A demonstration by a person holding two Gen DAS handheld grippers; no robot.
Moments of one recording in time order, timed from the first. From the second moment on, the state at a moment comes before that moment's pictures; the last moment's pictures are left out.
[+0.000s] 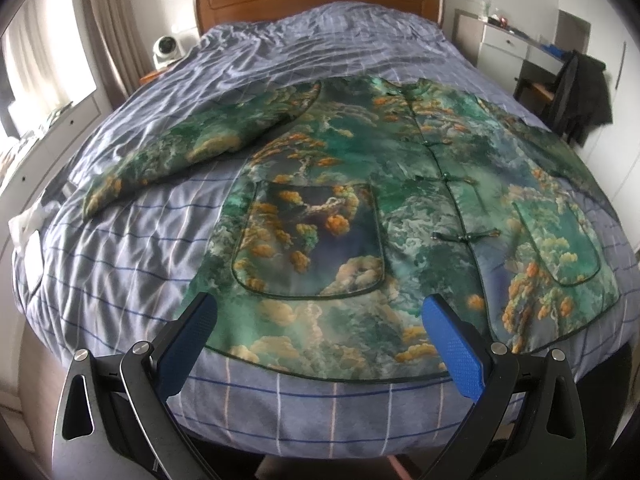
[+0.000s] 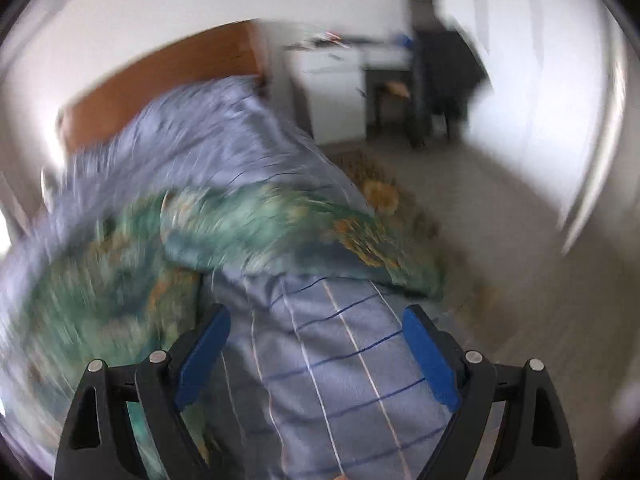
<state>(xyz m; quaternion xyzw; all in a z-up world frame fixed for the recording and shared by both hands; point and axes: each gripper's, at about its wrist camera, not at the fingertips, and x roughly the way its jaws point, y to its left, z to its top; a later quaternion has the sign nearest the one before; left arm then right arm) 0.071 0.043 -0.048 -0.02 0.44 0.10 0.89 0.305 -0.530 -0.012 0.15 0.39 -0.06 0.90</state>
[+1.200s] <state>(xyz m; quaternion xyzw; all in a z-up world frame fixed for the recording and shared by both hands) 0.079 0.055 -0.061 -0.03 0.47 0.12 0.88 0.442 -0.365 0.051 0.06 0.25 0.10 0.96</state>
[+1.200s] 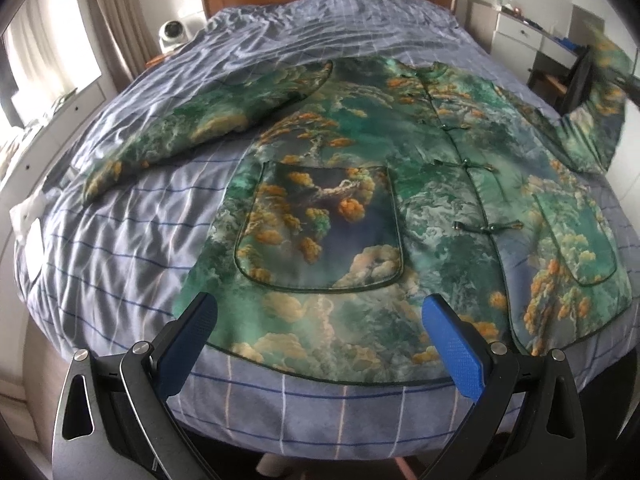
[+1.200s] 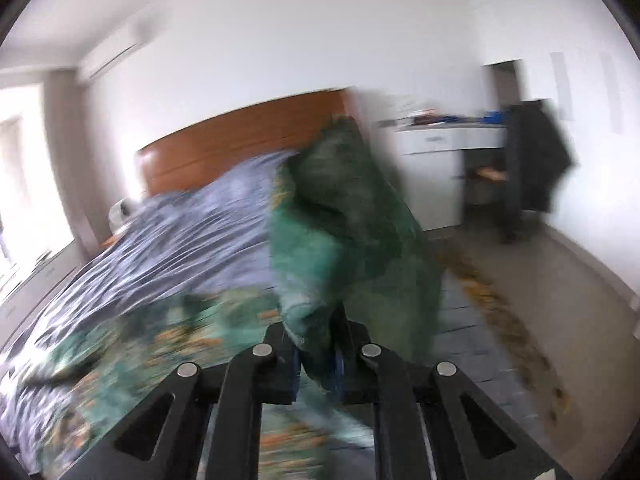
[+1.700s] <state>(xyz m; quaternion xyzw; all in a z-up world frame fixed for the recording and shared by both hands) 0.136 0.063 -0.059 -0.11 0.47 -0.03 0.87 0.389 -0.177 -0.111 -0.06 0.43 0.23 0.87</state>
